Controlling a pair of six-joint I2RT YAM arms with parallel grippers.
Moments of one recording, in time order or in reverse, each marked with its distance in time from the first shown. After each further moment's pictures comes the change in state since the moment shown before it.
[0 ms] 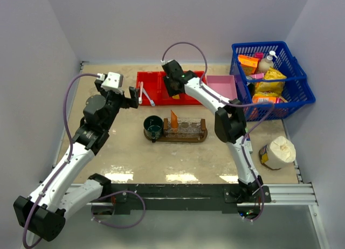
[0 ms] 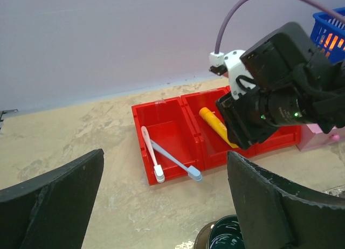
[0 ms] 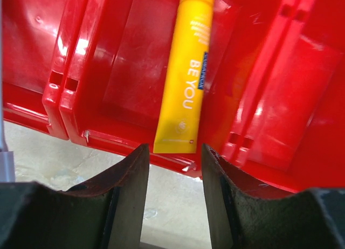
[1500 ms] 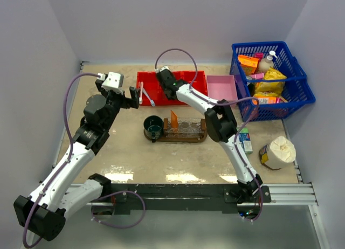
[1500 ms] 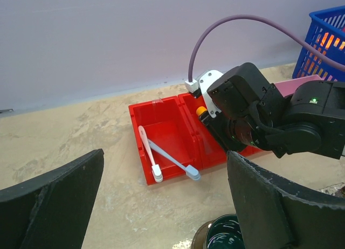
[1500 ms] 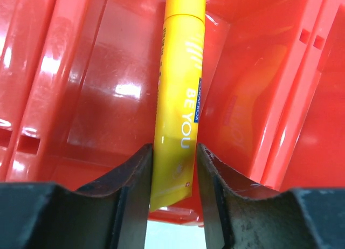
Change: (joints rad) left arm 0.000 0.005 0.000 0.000 0.011 -0.008; right arm 0.042 0.143 0.024 0.113 0.205 -0.105
